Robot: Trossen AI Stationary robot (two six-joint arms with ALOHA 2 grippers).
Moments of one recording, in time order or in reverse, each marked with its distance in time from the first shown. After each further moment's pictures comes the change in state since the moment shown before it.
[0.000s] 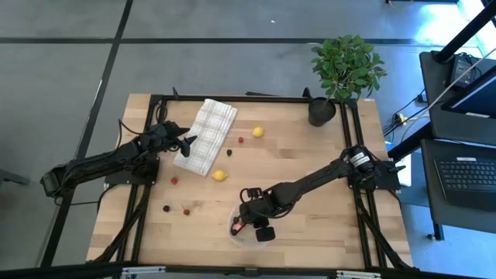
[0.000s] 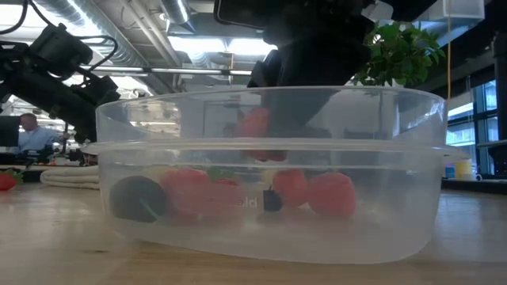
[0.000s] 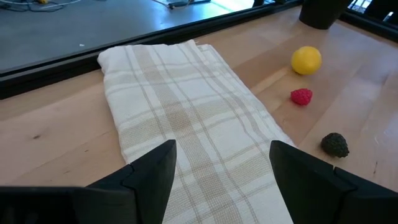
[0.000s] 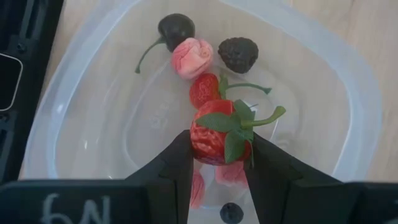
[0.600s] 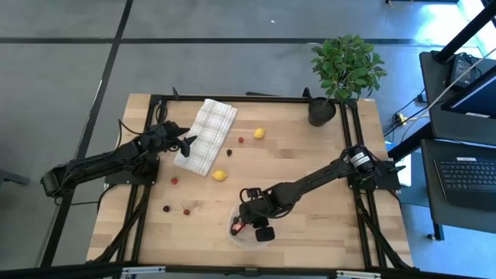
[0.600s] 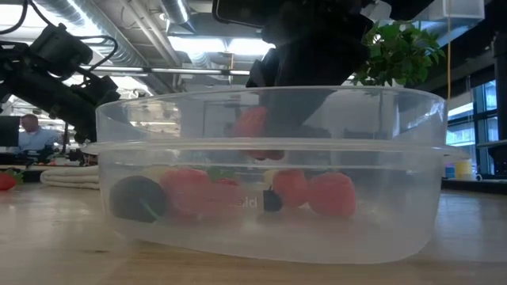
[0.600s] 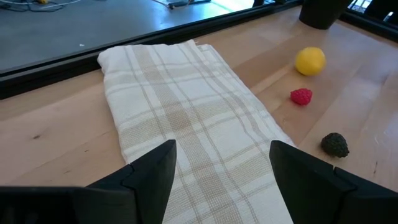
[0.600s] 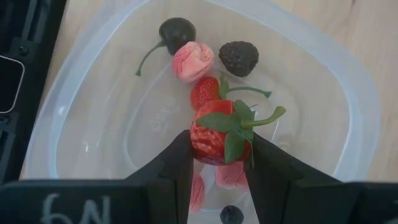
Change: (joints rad) left arm 0.000 0.000 0.000 0.000 0.000 0.000; right arm 0.000 0.000 0.000 0.010 0.000 -0.003
